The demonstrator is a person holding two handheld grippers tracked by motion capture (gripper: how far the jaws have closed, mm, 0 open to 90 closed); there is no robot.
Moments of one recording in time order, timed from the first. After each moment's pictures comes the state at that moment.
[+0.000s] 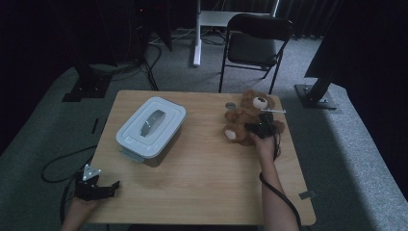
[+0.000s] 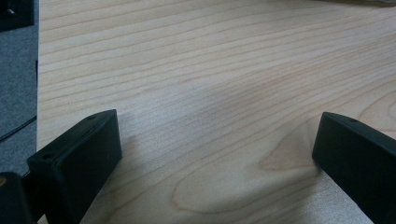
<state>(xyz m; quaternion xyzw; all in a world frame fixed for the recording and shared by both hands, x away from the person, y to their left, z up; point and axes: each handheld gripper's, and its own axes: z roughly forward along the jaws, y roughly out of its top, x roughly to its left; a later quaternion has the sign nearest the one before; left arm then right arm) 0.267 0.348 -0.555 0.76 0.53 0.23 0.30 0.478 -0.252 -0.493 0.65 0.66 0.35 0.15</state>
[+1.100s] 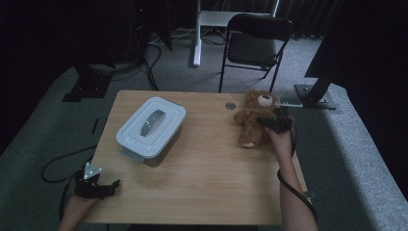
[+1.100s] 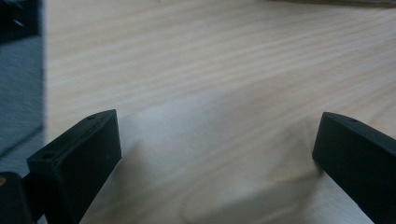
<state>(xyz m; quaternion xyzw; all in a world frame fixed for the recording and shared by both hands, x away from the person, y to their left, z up) 0.275 0.348 -0.552 0.77 0.52 0.25 0.29 0.472 -0.290 -0.456 0.61 0.68 0.37 0.19</state>
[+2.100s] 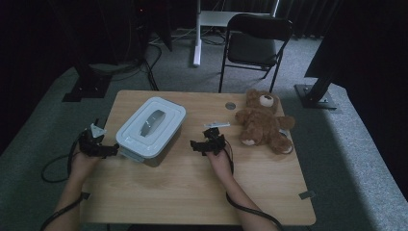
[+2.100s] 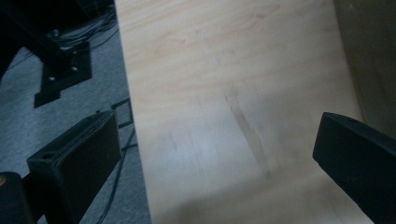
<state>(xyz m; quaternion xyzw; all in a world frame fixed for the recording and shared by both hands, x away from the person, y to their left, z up) 0.402 0.357 -0.511 0.77 0.49 0.30 0.27 0.421 -0.066 -0.509 0.48 0.77 0.41 0.11</state>
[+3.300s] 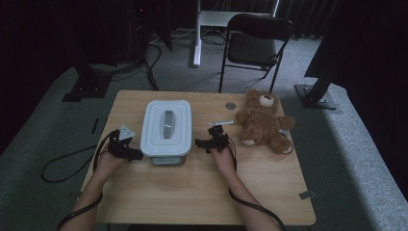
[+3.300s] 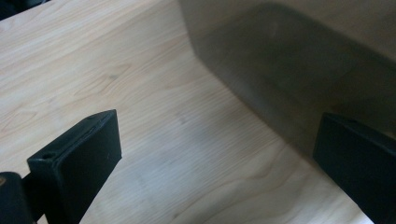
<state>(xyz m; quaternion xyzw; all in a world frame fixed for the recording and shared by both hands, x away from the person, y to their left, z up) 0.390 0.267 -0.504 0.82 0.40 0.25 0.33 0.444 -0.088 -0.525 0.50 0.77 0.39 0.09</state>
